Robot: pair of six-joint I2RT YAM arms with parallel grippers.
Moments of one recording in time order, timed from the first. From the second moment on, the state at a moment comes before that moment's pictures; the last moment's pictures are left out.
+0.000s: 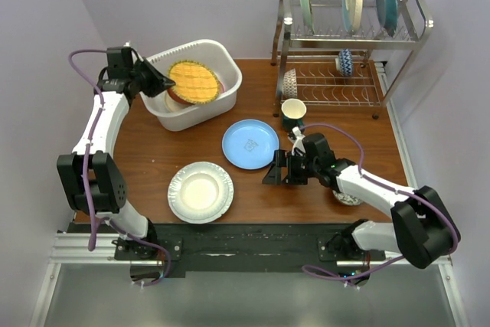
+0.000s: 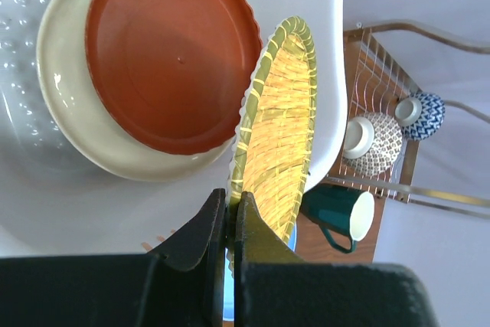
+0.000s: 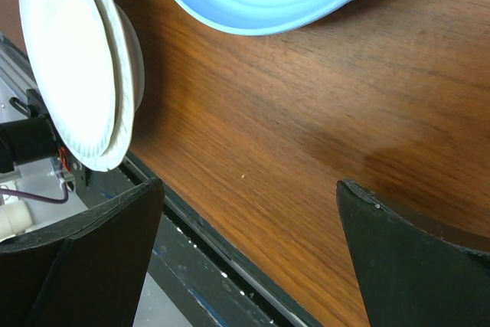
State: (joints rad) left arm 0.07 1.63 1.47 -0.47 0.36 -0.72; right arm 0.53 1.26 0.55 -0.11 -0.44 0.58
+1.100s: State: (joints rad) left arm 0.11 1.89 1.58 -0.35 0.35 -0.85; right arm 0.53 1.27 0.54 -0.11 -0.44 0.57
